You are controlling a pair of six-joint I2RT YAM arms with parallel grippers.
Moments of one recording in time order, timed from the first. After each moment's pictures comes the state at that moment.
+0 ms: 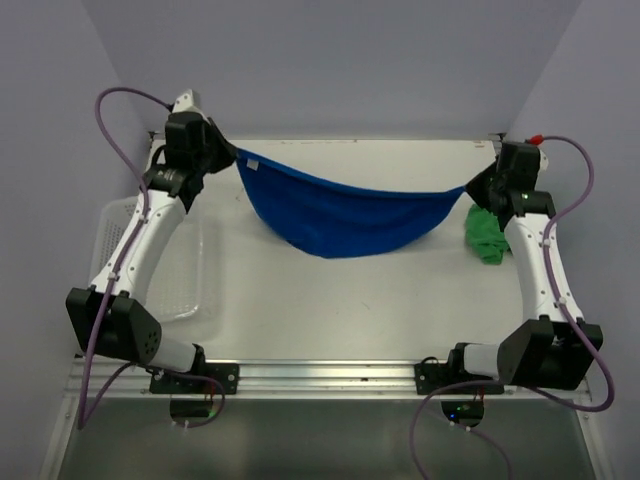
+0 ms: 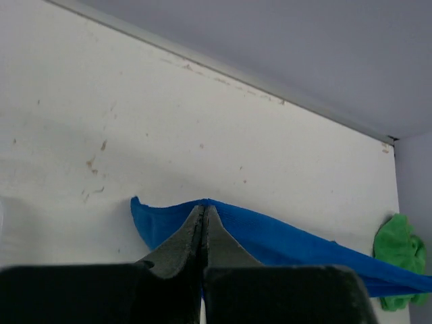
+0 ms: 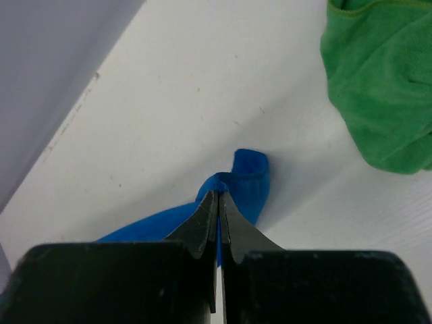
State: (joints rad) left arm -0.22 1.39 1.34 -0.40 -0.06 -0.59; right arm -0.10 1.25 1.19 -0.61 0.09 0.72
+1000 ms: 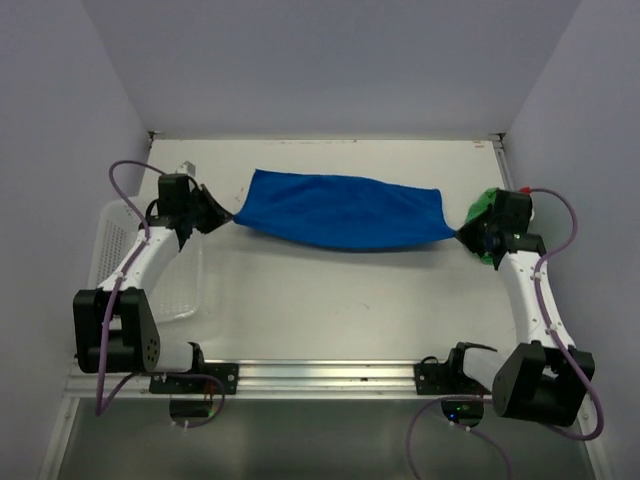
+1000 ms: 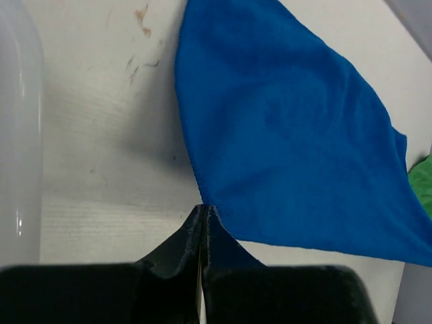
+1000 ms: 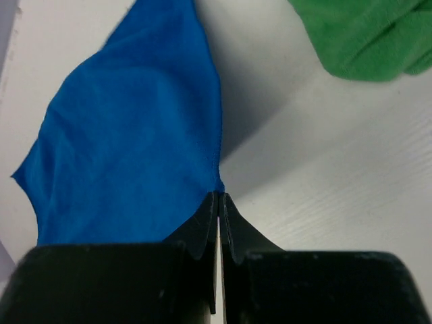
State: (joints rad) left arm 0.03 1.40 0.96 -0.25 0.28 -0.61; right arm -0.16 1.16 0.95 -0.57 -0.05 0.77
